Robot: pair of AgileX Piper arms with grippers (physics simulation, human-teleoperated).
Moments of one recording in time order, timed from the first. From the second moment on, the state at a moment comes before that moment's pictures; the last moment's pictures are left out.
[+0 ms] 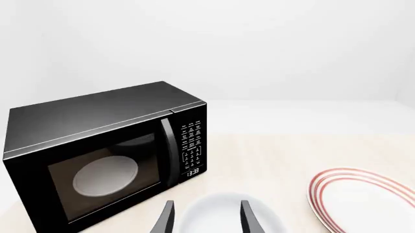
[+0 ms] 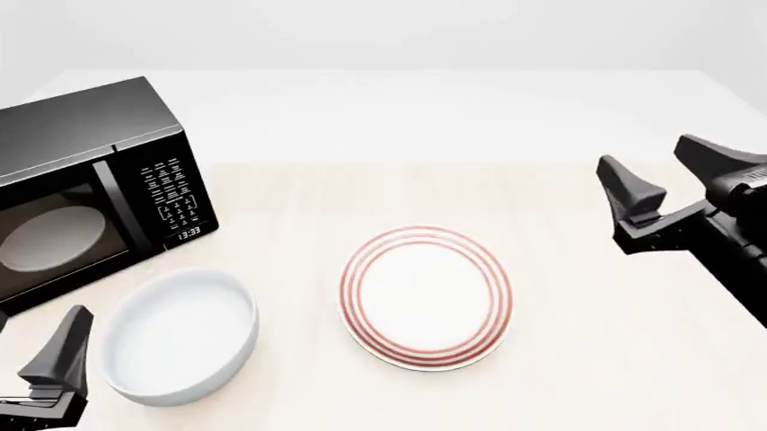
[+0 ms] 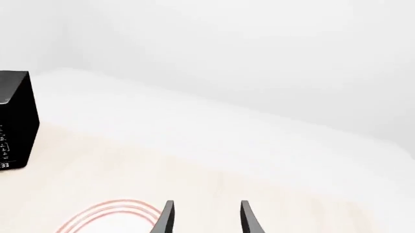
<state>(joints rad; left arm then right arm) 0.00 0.01 0.00 0.00 0.00 0.21 0.79 -0.46 -0.29 -0.16</state>
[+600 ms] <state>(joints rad) 0.00 0.01 0.00 0.00 0.00 0.42 1.30 -0.94 -0.21 -0.23</state>
